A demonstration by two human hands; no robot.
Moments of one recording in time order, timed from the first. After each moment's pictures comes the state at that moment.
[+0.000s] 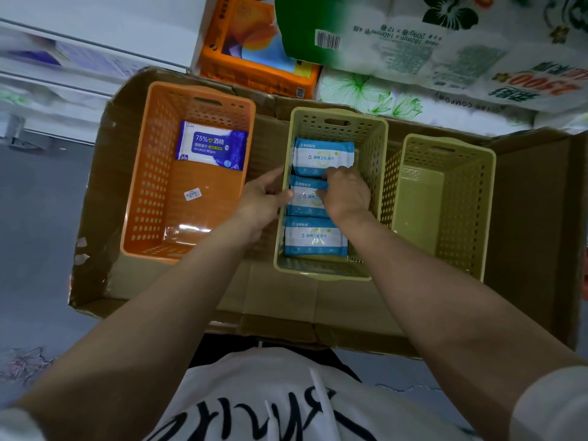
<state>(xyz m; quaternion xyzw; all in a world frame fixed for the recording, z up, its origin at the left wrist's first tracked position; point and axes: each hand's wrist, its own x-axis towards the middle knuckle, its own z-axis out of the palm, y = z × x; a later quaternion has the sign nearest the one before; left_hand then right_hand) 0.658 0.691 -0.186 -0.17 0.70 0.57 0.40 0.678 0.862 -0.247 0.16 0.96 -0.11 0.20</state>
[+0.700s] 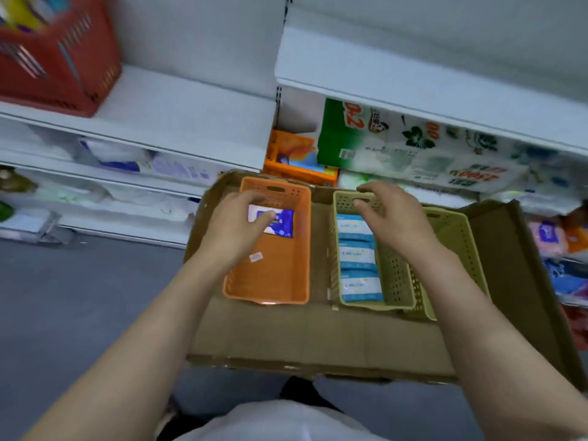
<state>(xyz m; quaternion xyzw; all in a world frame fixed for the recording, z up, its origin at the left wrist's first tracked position) 0.627 0.506 -0.059 0.13 0.90 0.40 0.12 0.704 0.761 -0.025 0.15 0.97 -0.16 0.00</state>
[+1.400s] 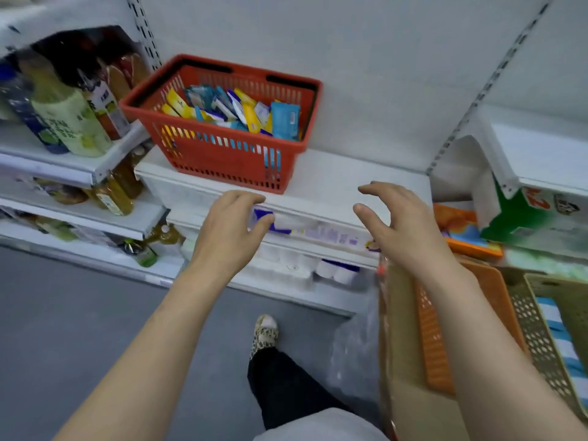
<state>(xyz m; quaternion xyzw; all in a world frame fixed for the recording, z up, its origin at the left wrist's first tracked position) 0.424 0.116 -0.003 0.15 0.94 0.30 -0.05 0.490 0.377 0.023 0.04 0.96 -0.26 -0.12</state>
